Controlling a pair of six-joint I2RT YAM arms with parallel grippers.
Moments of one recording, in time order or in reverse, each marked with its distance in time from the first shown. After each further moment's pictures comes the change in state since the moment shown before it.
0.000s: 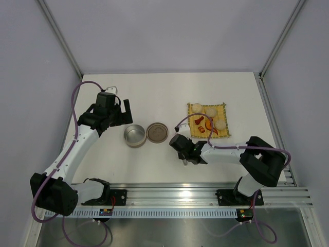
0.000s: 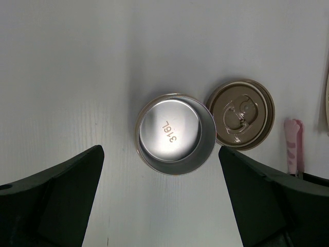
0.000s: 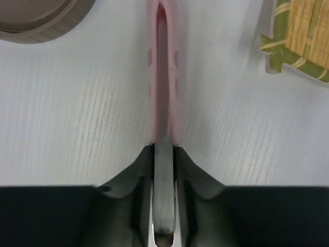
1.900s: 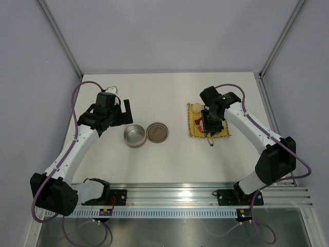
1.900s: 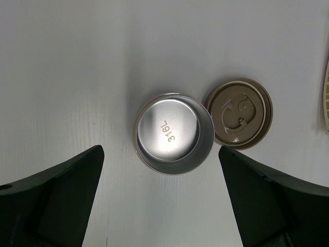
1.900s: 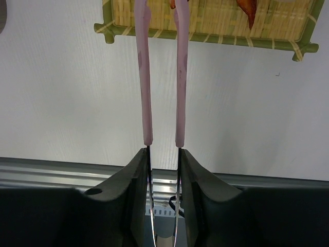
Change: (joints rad) left arm 0.000 0.000 0.000 0.001 0.011 0.000; right arm -0.526 -0.051 0.627 -1.005 -0.406 -0.224
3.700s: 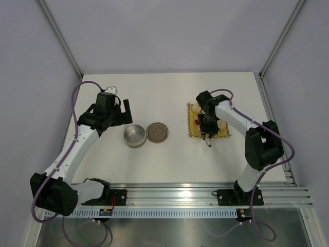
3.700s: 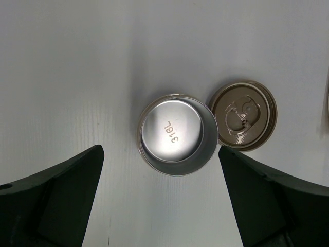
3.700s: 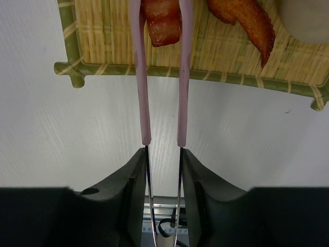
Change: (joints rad) left arm 0.000 0.000 0.000 -0.001 -0.022 0.000; right arm -0.043 0.194 -0.071 0.153 -0.013 -0.077
